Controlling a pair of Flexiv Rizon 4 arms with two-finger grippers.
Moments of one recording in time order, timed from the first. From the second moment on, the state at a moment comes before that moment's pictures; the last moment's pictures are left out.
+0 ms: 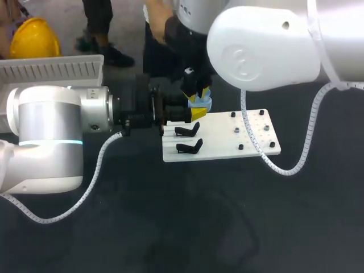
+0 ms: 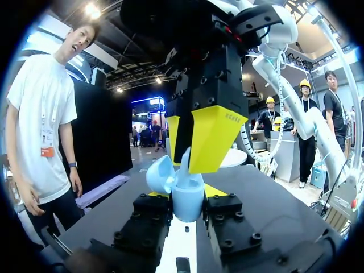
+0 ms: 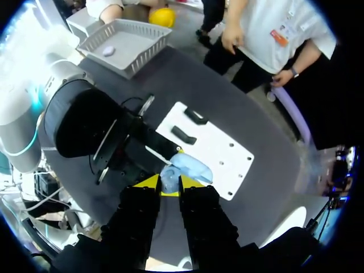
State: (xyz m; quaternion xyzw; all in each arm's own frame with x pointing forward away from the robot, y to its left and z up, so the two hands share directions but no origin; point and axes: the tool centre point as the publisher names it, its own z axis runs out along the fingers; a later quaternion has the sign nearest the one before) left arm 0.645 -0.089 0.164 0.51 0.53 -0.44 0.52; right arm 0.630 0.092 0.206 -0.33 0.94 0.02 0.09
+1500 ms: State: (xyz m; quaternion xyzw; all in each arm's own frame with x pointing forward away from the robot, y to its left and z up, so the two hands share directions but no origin) left arm 0.645 -0.089 0.165 0.51 0.53 -0.44 0.52; right arm 0.639 0.099 0.227 -0.34 0.94 0.02 0.10
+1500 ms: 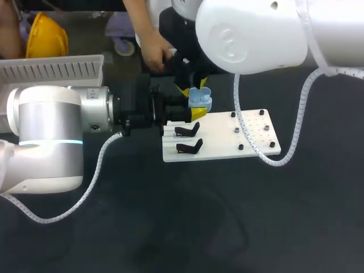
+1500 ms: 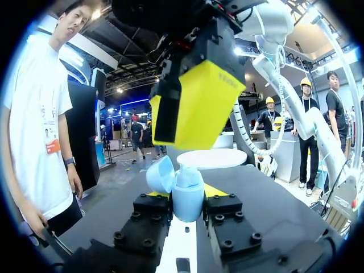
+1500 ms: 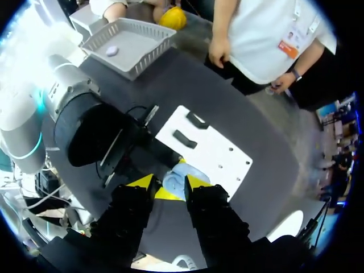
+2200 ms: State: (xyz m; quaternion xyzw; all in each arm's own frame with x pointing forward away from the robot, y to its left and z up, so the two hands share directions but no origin) left arm 0.644 -0.089 0.164 0.51 0.53 -0.44 0.52; right arm 0.689 0.062 0.194 -0.28 0.95 0.02 0.13
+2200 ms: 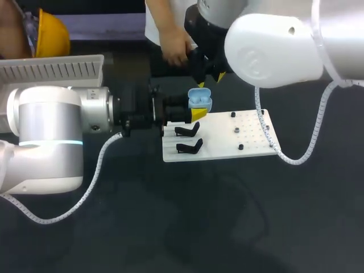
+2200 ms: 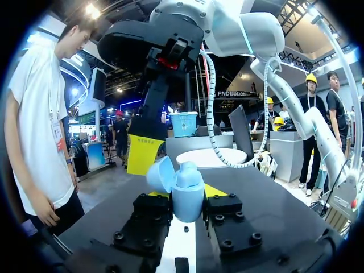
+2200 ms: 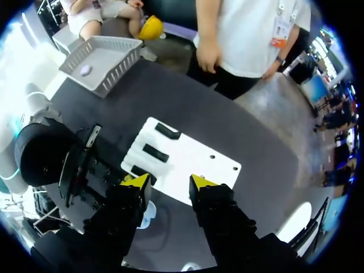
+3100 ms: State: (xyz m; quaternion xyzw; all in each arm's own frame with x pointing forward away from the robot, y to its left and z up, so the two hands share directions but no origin) left arm 0.672 -0.059 0.172 0.51 0.52 -0.40 0.55; right arm 0.669 0.029 0.217 -0.18 0.97 0.01 0.15
